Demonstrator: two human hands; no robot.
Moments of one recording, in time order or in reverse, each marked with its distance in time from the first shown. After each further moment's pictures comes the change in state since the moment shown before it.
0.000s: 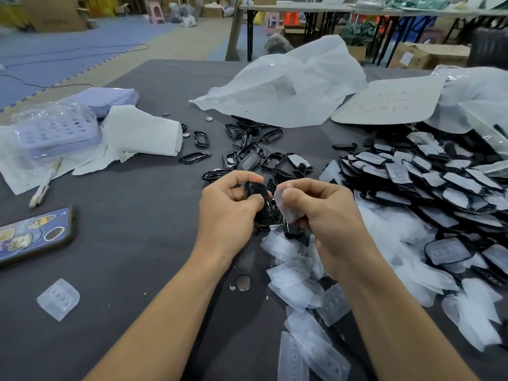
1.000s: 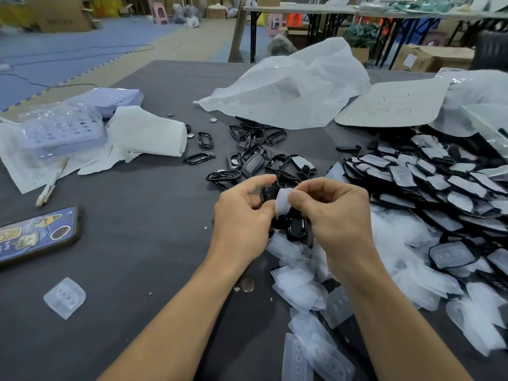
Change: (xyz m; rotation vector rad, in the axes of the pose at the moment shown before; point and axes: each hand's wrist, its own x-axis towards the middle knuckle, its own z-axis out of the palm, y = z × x) left_hand -0.002 -0.010 0.006 0.125 -0.076 0.056; right_hand 0.005 0.009 -0.002 -0.245 0.167 -0.181
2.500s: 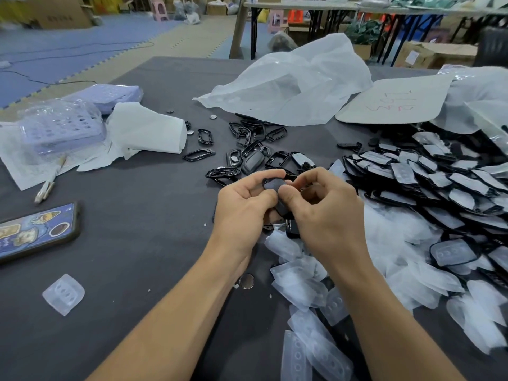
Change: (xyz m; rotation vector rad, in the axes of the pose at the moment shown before) left_hand -0.009 0.023 0.001 -0.456 -0.089 -0.182; right_hand -0.002 0.002 0.006 -0.302 0.035 -0.153
